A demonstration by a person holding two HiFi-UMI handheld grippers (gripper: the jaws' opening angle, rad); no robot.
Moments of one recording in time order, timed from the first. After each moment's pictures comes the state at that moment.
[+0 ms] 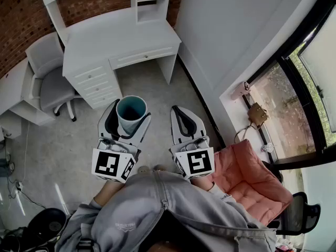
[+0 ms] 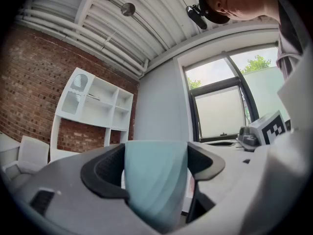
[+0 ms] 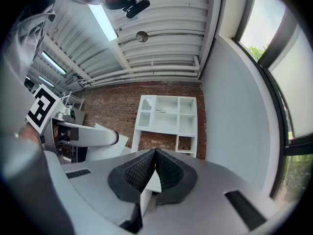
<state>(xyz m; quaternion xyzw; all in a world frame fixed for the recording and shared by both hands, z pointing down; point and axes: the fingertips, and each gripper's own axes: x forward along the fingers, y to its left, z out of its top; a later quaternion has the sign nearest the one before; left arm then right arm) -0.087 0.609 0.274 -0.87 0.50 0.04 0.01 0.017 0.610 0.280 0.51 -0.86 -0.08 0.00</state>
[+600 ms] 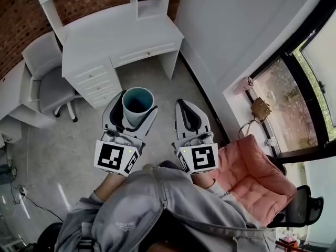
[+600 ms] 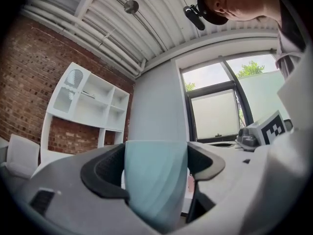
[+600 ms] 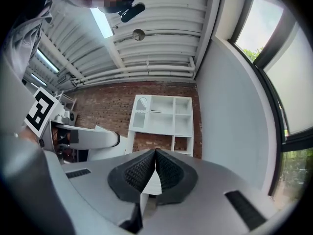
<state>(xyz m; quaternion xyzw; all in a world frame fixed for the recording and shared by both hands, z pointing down) -0.111 0.569 0.274 -0.89 0.45 0.05 0.01 -0.013 0.578 0.282 0.55 -0.83 -0.07 -0.01</state>
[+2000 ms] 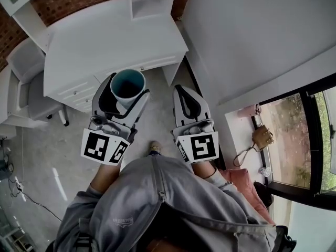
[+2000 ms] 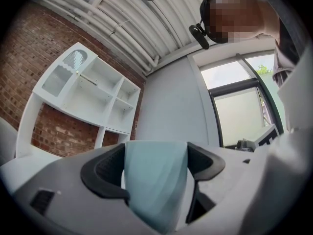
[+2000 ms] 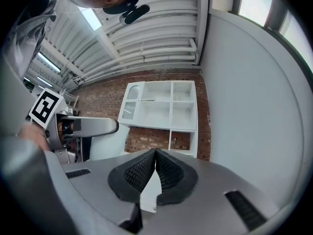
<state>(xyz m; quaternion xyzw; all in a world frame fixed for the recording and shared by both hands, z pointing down) -0.058 0.256 0.286 -0.87 0.48 0.10 0.00 0.052 0.255 0.308 0.50 -0.86 -0.07 0.00</state>
